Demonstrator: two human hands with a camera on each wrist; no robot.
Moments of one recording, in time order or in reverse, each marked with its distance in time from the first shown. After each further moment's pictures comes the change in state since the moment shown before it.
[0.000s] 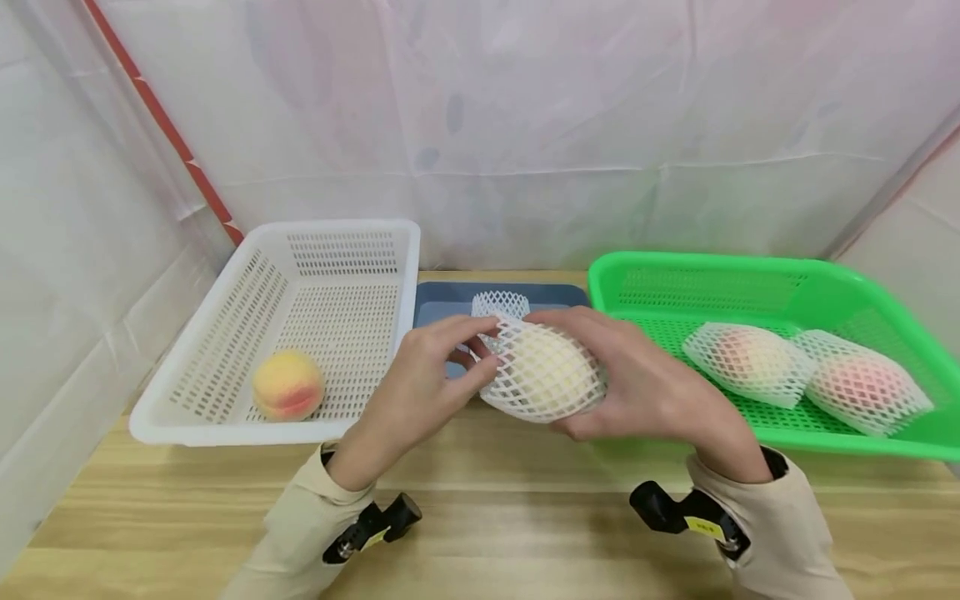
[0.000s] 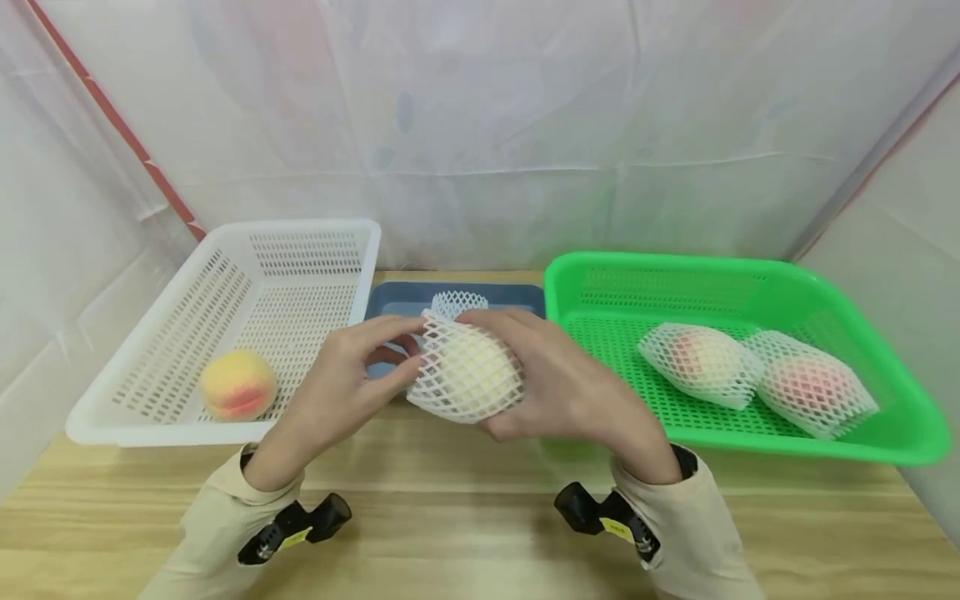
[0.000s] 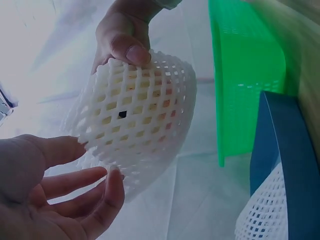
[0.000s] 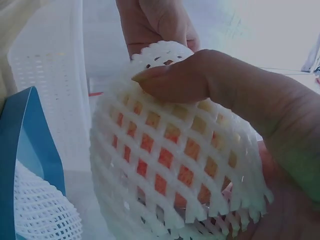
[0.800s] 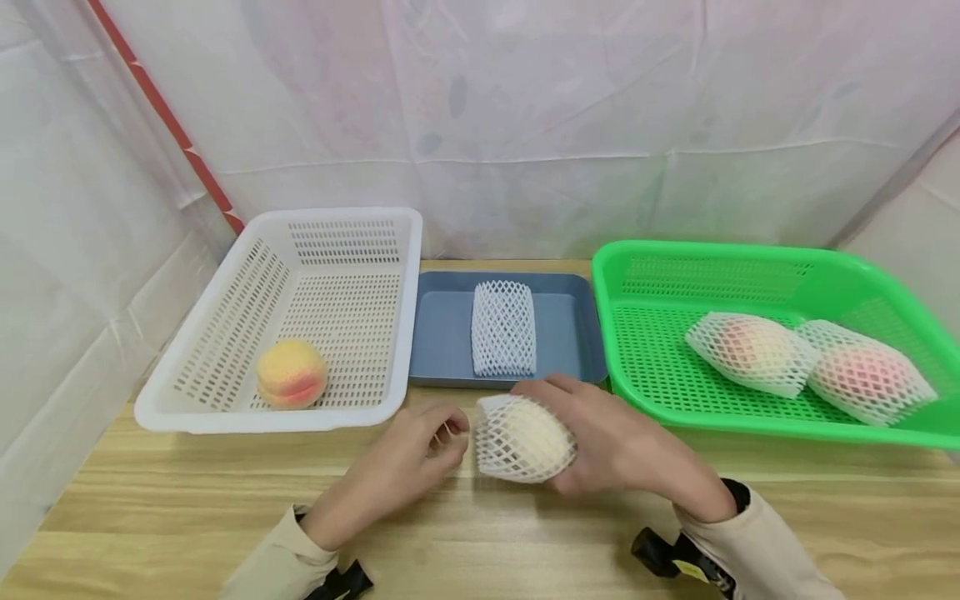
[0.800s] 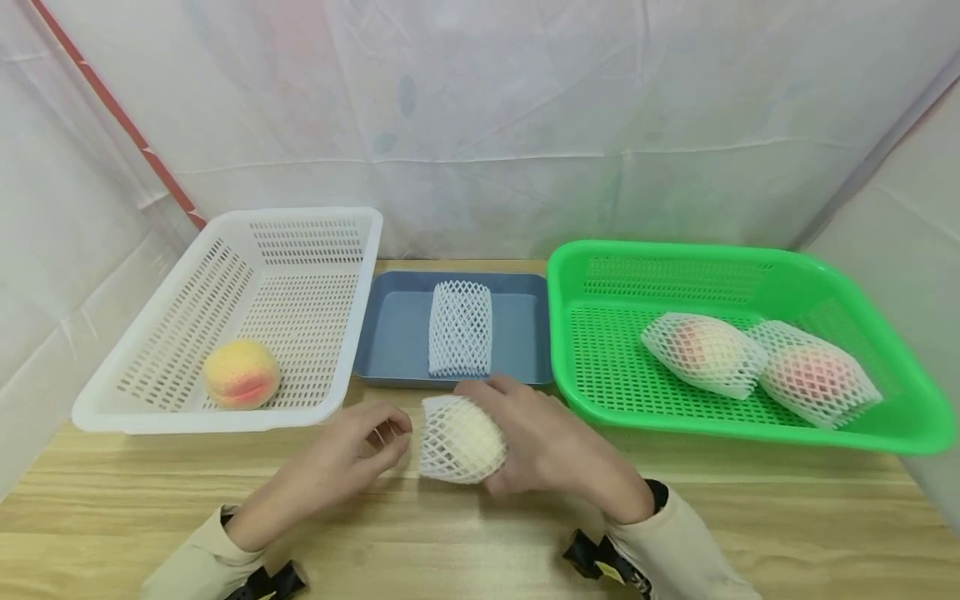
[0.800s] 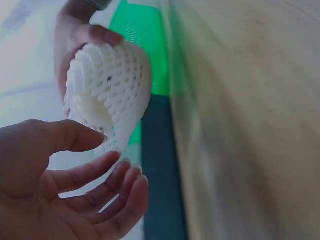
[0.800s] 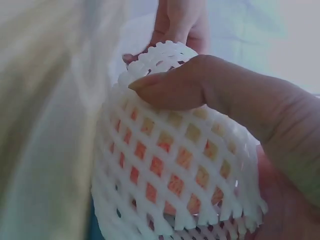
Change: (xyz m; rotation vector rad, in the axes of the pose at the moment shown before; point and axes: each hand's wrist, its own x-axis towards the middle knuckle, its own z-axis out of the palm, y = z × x) left_hand -0.079 -0.037 0.022 0.113 -0.245 -0.209; right_hand -0.027 0.002 0.058 -0.059 -0.220 0.156
